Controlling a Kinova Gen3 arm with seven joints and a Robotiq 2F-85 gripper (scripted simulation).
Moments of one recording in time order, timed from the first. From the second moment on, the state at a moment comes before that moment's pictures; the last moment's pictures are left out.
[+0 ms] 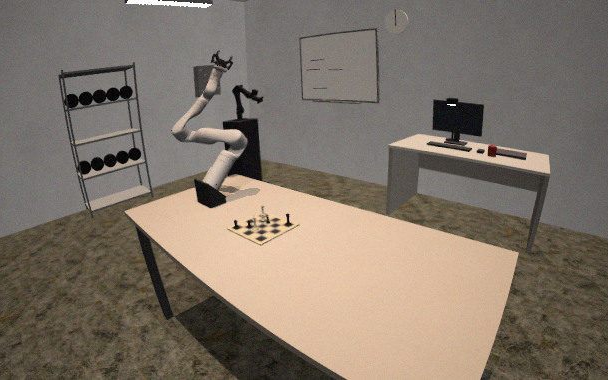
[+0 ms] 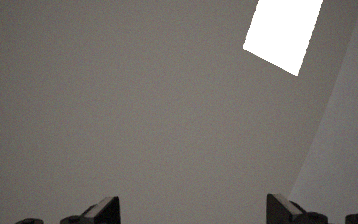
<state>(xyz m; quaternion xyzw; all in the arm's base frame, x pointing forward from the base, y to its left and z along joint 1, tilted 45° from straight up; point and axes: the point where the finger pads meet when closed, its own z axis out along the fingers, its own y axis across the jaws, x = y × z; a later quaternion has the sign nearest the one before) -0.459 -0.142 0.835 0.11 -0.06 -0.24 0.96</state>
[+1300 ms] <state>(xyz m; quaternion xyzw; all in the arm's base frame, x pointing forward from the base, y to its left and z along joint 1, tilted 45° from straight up) -0.021 -0.012 0.969 -0.12 0.31 -0.14 0.93</state>
